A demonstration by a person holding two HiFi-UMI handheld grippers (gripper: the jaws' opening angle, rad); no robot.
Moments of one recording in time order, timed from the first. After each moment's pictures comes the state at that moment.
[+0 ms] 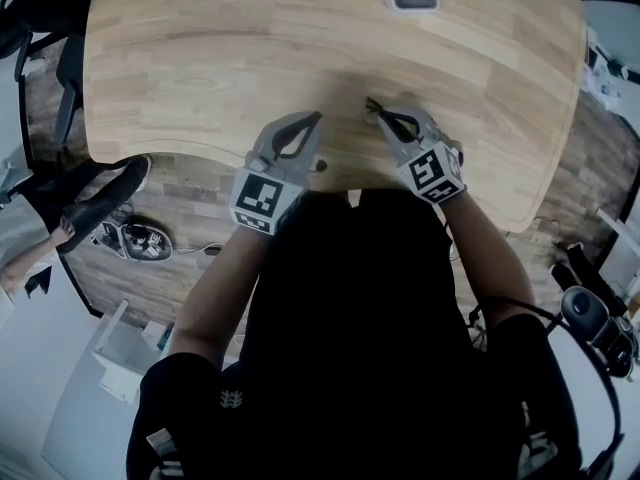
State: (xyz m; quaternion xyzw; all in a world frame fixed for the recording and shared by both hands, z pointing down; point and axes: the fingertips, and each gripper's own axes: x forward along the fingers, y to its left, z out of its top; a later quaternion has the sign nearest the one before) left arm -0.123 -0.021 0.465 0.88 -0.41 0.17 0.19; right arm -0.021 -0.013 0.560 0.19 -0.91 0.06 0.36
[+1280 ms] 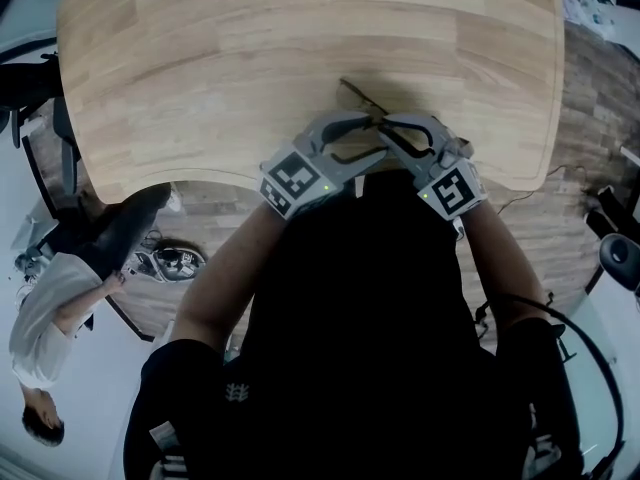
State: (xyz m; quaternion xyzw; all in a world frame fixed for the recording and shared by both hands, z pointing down) left arm 0.046 0.031 0.481 0.95 -0.08 0.16 0.26; right arm 0.040 0.030 0.503 0.22 -0.94 0.05 0.25
